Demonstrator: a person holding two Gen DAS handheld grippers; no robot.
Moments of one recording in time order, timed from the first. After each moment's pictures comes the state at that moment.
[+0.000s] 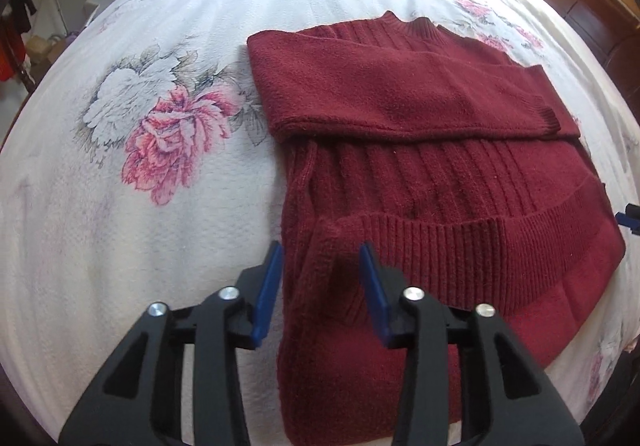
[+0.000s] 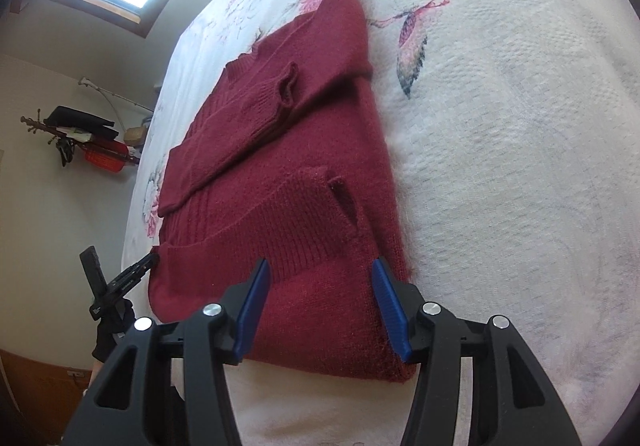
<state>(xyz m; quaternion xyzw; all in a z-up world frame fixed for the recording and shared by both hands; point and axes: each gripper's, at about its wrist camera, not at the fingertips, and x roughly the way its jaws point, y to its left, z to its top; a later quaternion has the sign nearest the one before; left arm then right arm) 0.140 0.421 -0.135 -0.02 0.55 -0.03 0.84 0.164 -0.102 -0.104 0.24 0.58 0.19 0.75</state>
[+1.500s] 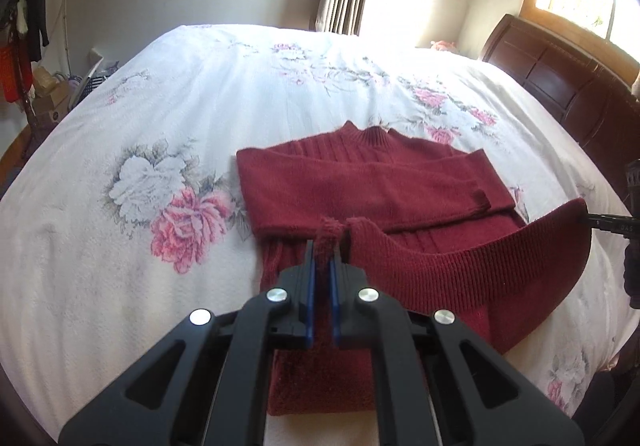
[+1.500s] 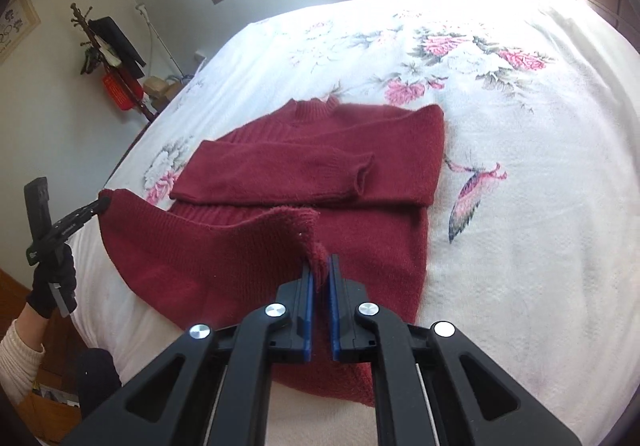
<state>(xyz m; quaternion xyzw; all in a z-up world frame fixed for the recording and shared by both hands) 0.110 0.407 -0.017 -0.06 0.38 -0.05 0.92 0.170 -0.052 0.005 0.05 0.48 0.25 0.84</state>
